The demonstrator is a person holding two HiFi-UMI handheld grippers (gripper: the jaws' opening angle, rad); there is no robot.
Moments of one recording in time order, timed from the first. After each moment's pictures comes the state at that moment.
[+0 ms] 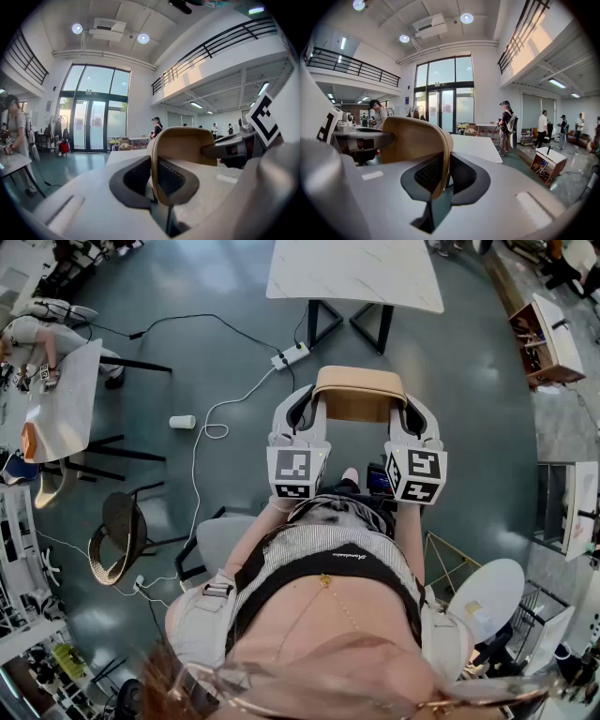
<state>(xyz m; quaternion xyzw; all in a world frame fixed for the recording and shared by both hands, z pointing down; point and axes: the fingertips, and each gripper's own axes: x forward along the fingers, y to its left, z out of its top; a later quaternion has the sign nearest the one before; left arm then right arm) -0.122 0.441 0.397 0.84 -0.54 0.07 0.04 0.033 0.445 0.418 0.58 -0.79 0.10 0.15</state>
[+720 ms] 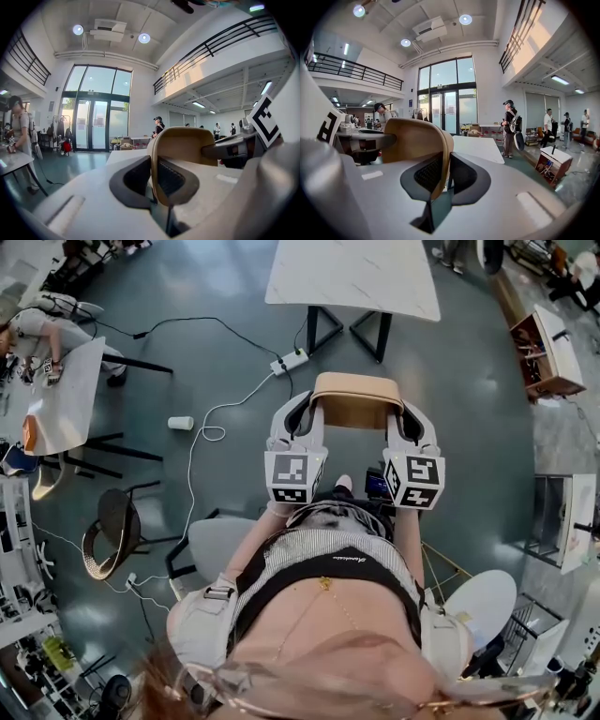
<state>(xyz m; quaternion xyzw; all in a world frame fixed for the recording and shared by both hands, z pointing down) -0.096 0.447 0.399 0.83 -0.55 0.07 0.05 0.058 0.447 0.419 0.56 -0.81 0.10 0.13</state>
